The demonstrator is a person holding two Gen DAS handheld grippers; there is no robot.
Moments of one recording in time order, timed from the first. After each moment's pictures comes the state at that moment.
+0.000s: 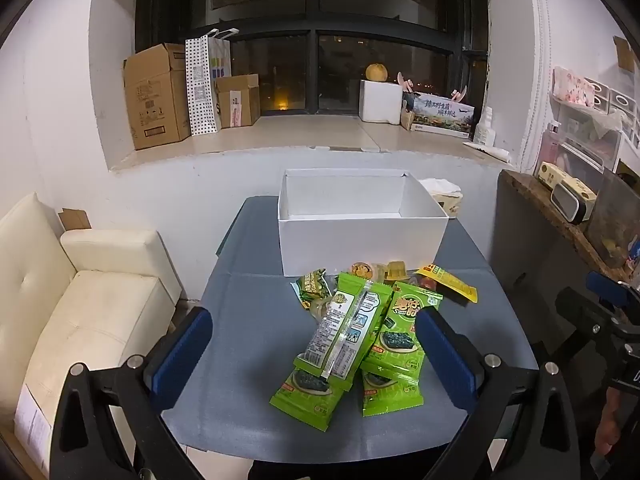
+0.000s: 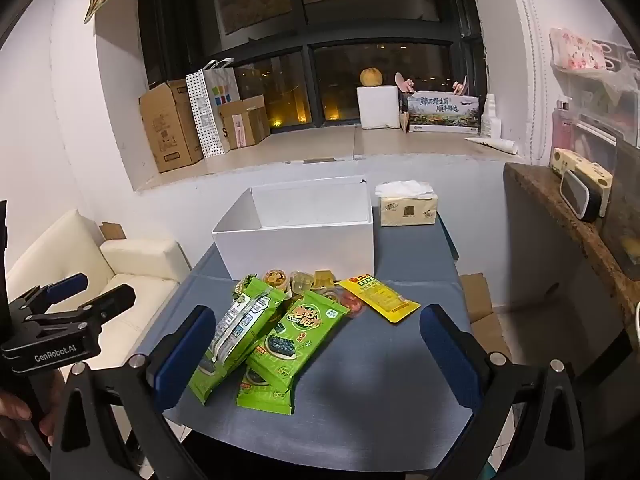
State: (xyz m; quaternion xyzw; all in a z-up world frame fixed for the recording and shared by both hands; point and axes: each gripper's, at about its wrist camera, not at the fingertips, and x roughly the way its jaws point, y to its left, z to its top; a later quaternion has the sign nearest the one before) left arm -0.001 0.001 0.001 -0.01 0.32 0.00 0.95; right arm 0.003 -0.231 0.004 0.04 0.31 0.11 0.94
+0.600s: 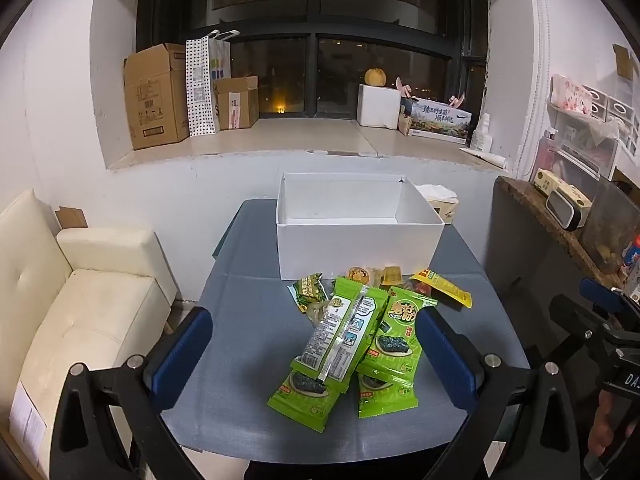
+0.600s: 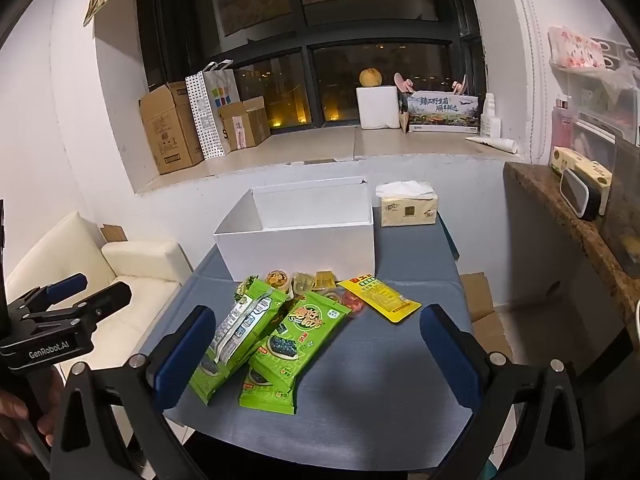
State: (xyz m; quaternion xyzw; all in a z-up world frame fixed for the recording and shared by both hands) left arm -0.003 0.003 0.006 -0.02 0.32 -0.01 0.95; right arm 0.002 -0.231 0.005 0.04 0.31 0.11 0.94
